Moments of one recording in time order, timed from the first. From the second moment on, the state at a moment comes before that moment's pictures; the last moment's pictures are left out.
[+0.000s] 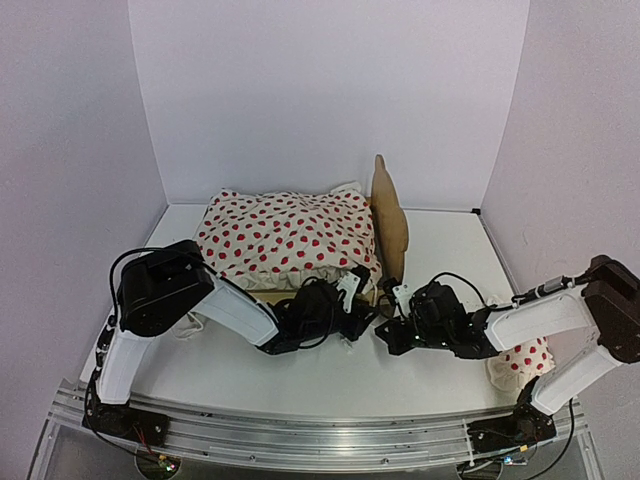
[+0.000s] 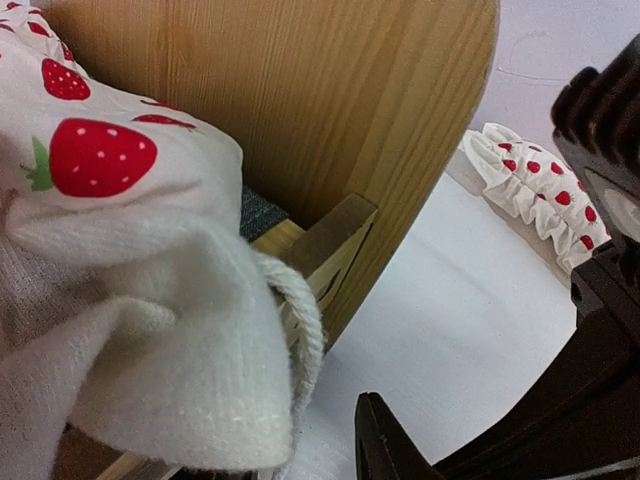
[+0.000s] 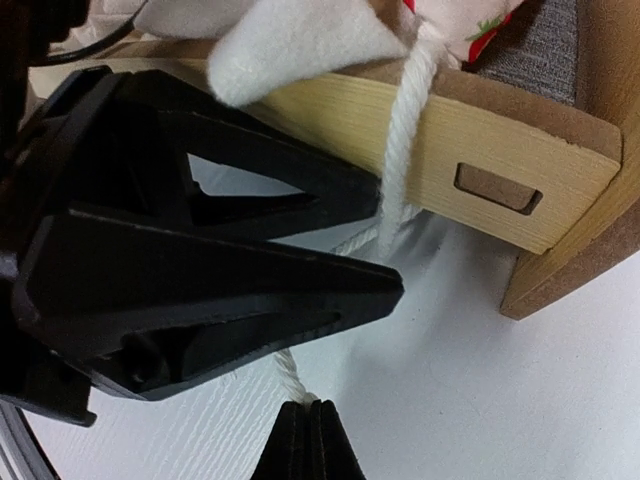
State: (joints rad) left arm -1.10 2.22 1.20 0.71 -0.08 -0.31; right arm 0.85 1.48 0.51 0.27 0.03 0.40
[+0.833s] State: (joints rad) left arm -1.04 2.07 1.11 0.62 0.01 -0.26; right arm 0.78 1.59 0.67 0.28 0.01 0.32
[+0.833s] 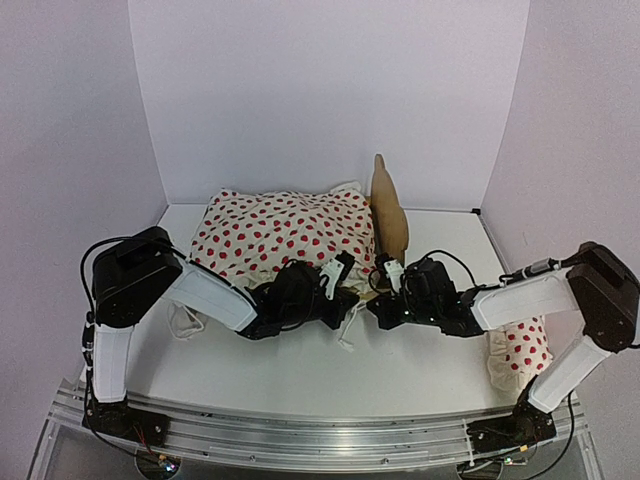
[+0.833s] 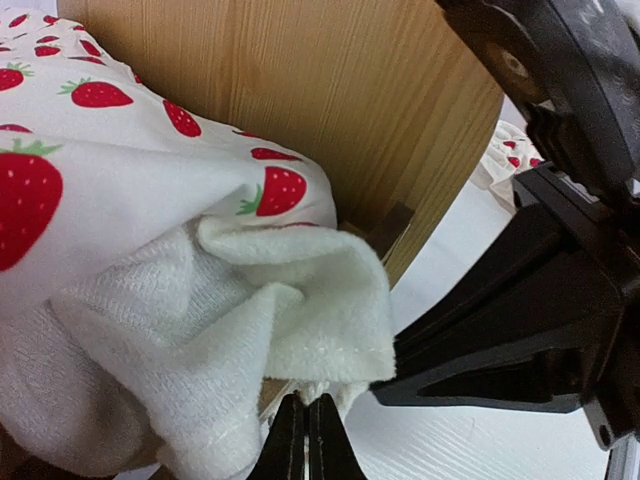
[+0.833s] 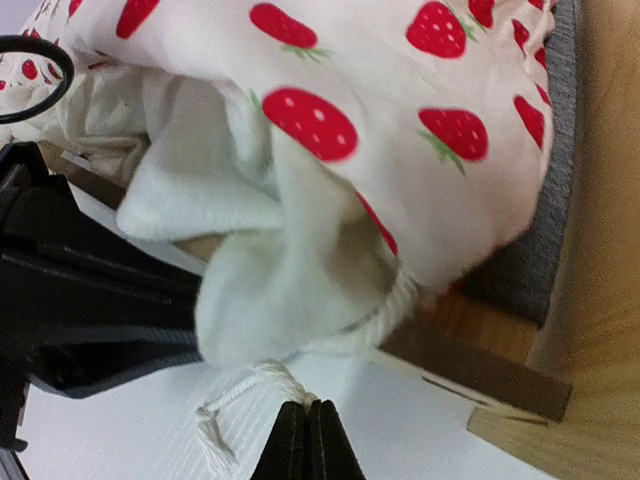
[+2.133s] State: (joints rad) left arm -0.98 1.81 0.81 0.48 0.42 0.46; right arm 0.71 1.89 0.75 0.57 -0.36 0.32
